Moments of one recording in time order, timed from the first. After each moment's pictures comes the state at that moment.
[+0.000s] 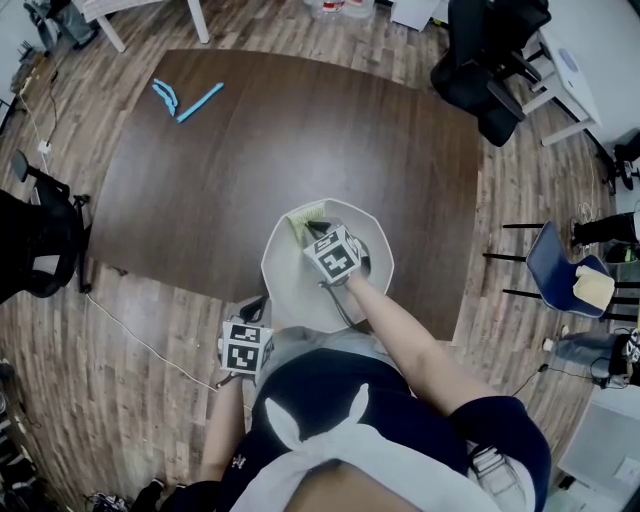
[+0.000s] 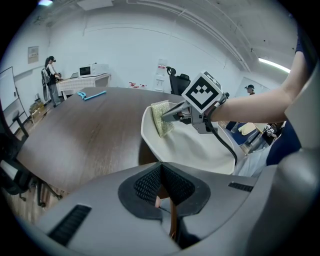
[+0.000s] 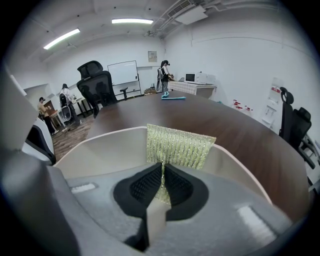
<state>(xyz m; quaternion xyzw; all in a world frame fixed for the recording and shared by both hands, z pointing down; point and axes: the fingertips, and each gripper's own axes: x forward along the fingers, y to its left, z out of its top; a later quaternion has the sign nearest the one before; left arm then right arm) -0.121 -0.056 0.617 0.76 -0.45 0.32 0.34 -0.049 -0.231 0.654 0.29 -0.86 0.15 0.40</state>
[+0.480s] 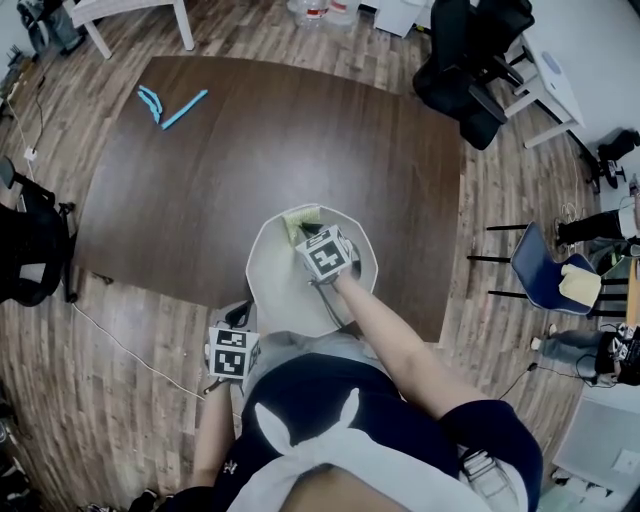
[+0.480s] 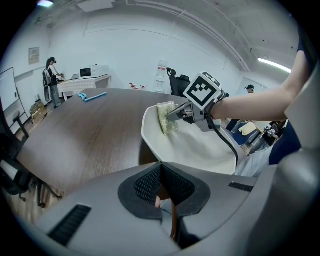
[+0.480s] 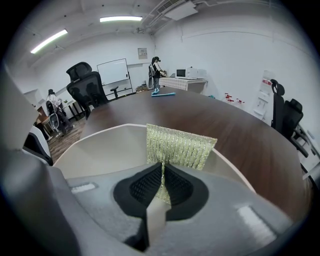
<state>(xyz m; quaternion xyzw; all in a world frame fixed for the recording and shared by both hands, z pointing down) -0.125 -0.054 0.618 0.76 -0.46 0.32 0.33 -0.028 -0.236 0.655 0.33 -0.83 0.19 0.41</state>
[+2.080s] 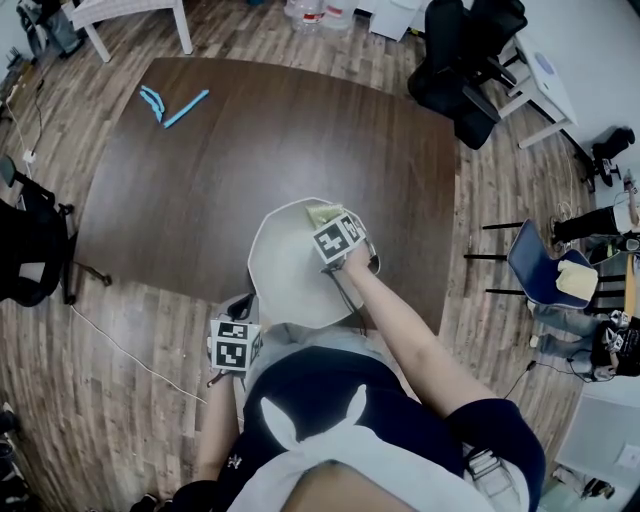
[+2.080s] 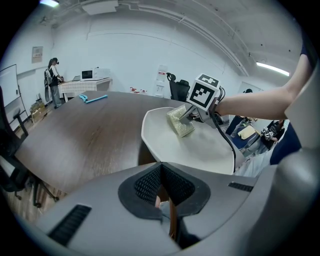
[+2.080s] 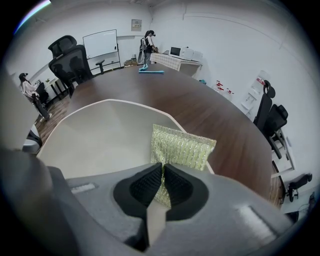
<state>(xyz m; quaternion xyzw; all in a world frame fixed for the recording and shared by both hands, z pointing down) -0.129 -0.045 0.612 0.77 -0.46 0.29 0.33 0.030 -0.233 0.649 0.36 -0.74 0.16 0.54</state>
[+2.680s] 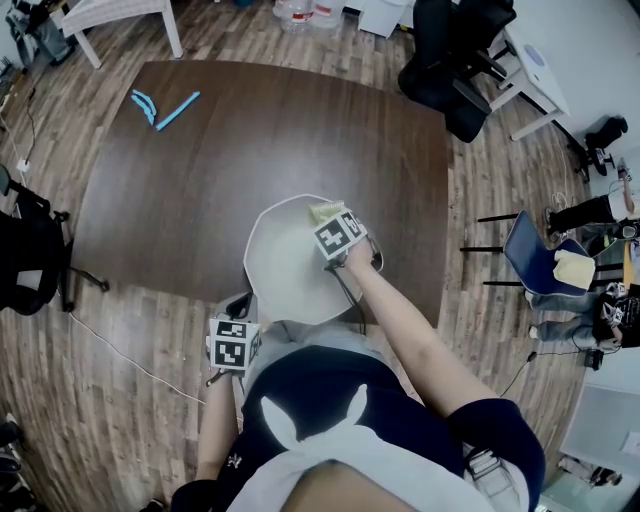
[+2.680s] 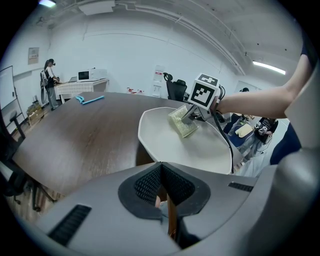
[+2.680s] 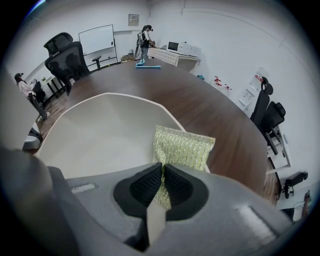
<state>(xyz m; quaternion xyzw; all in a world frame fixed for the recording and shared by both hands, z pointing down) -0.127 -0.040 0.614 0.78 -0.45 0.29 0.32 0.050 -0.220 0.649 0.37 -0.72 0.17 0.56</state>
